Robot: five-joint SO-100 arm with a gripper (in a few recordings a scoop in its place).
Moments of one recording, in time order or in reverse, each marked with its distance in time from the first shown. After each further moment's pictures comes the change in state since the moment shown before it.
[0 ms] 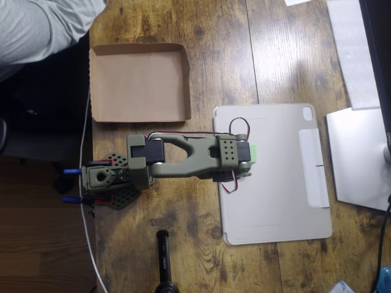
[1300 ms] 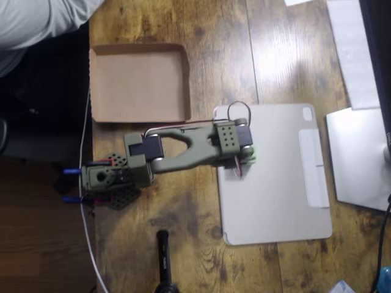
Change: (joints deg) arm -4.7 1.0 -13.8 -8.3 3.6
